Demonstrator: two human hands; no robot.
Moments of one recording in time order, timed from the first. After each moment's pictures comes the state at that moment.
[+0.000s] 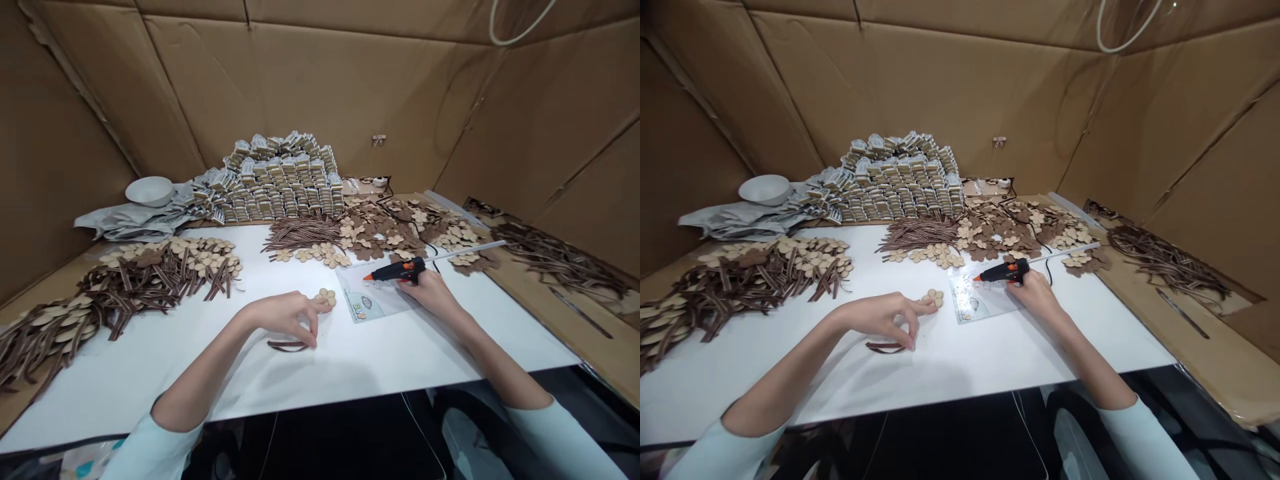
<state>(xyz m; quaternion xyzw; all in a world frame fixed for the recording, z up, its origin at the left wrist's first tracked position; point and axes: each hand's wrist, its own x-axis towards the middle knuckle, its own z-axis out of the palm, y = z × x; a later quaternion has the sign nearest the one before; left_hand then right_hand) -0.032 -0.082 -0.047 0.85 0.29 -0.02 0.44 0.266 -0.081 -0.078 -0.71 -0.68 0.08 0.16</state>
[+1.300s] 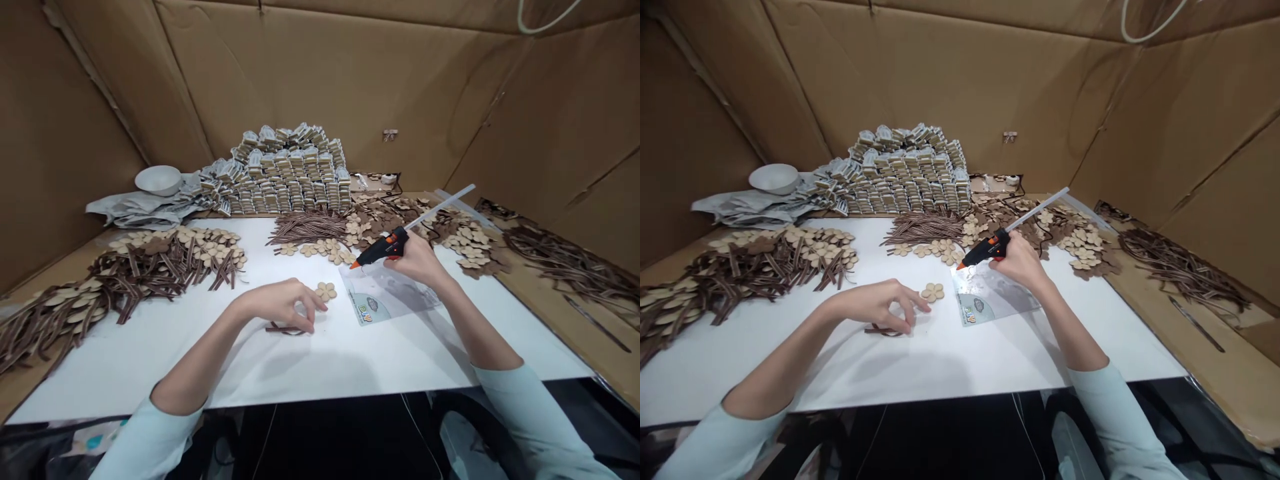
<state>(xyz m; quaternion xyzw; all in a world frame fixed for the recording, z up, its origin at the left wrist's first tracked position) -0.040 -0.079 -0.041 0.86 0.32 0.01 0.40 0.230 -0.043 -0.042 -0.65 -0.73 0.00 0.19</state>
